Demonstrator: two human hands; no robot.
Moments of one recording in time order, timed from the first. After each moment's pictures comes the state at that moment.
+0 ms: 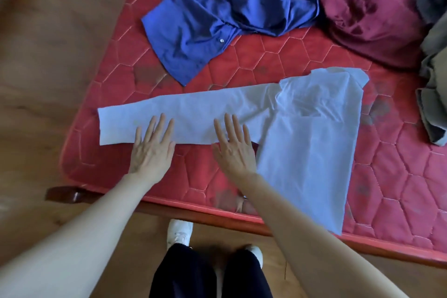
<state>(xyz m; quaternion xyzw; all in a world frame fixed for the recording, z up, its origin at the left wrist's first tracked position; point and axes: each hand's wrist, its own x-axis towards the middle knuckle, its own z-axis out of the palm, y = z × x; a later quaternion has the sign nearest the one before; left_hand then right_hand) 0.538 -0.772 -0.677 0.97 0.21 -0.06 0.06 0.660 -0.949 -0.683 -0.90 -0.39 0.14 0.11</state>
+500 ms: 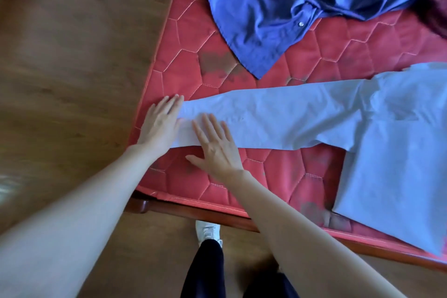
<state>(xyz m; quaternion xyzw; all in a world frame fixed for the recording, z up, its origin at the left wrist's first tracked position) 0.504 -0.576 -0.712 0.95 0.23 -0.11 0.16 0.556 -0.740 -0.736 -0.85 -0.47 0.19 0.10</state>
